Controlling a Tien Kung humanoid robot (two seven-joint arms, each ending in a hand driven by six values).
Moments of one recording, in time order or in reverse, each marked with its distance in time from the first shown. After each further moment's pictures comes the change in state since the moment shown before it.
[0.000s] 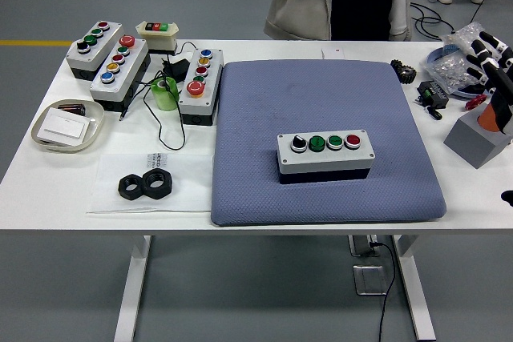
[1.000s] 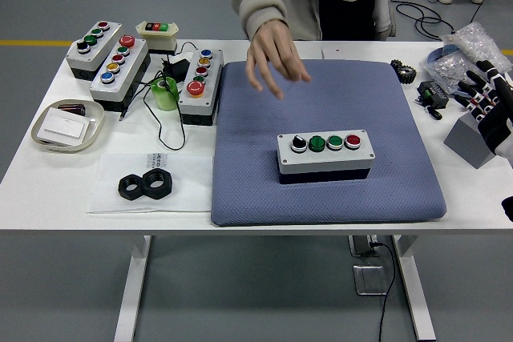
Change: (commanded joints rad) left arm 0.008 0.000 -0.015 0.000 0.031 -0.002 0.000; right arm -0.059 0.014 0.040 0.032 0.213 0.028 -0.049
